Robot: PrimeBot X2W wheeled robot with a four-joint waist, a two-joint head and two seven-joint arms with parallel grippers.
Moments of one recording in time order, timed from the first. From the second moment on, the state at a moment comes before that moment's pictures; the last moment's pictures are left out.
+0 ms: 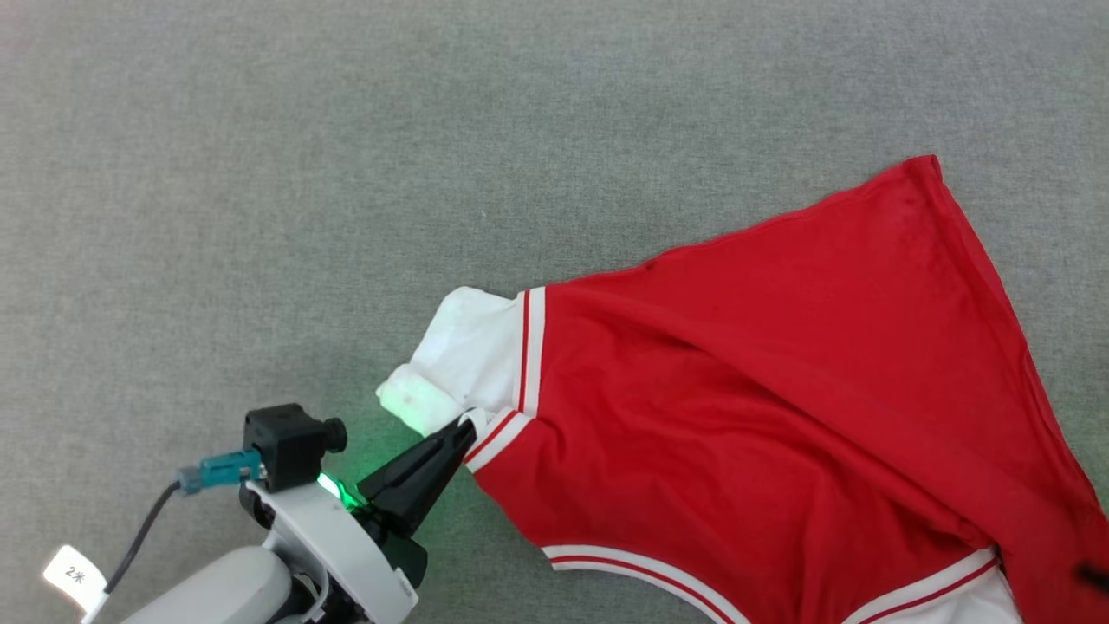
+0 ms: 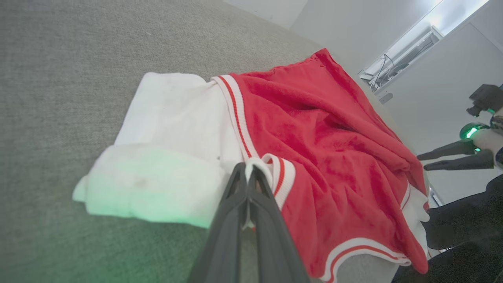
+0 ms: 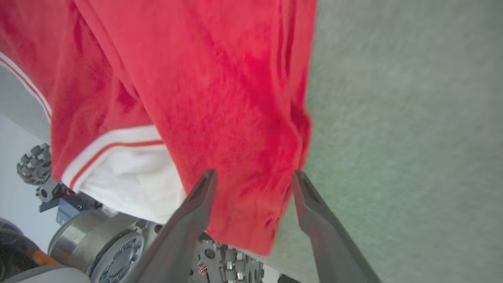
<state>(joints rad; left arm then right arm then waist) -0.49 0.72 -0.94 0.07 -1.13 -0.13 -0.26 0.22 -0.93 -0.03 -0.35 0.99 0.13 0.83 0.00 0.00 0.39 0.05</state>
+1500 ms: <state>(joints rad) -0.71 0.64 -0.96 0.06 -1.24 -0.13 -0.26 -0.97 -0.82 0.58 0.35 0.84 0.13 0.60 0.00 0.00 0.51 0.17</state>
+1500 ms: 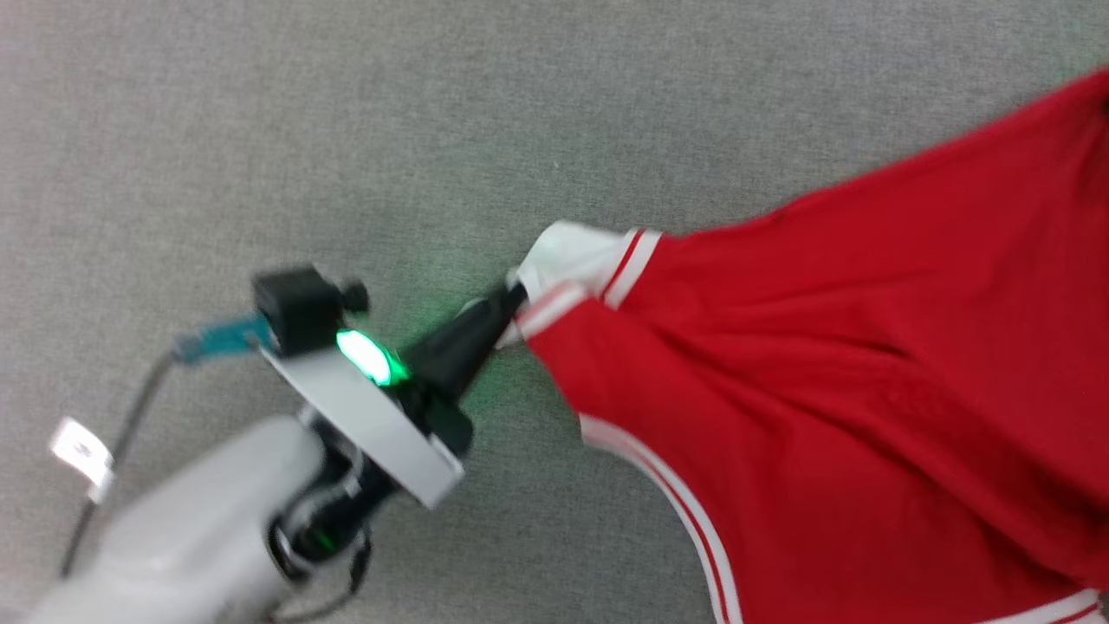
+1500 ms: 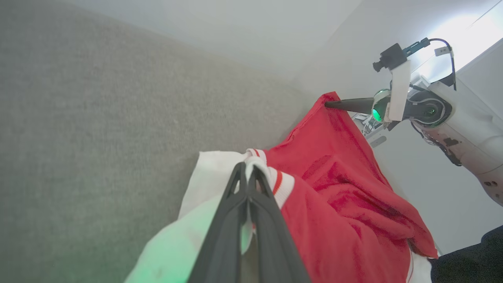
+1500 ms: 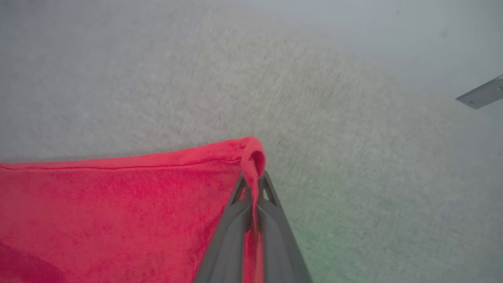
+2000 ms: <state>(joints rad) -1.40 0.64 -0.84 0.42 -1.33 -0.13 -0.18 -1.46 -0.65 0.32 0.65 0.63 0.13 0.22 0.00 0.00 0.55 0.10</state>
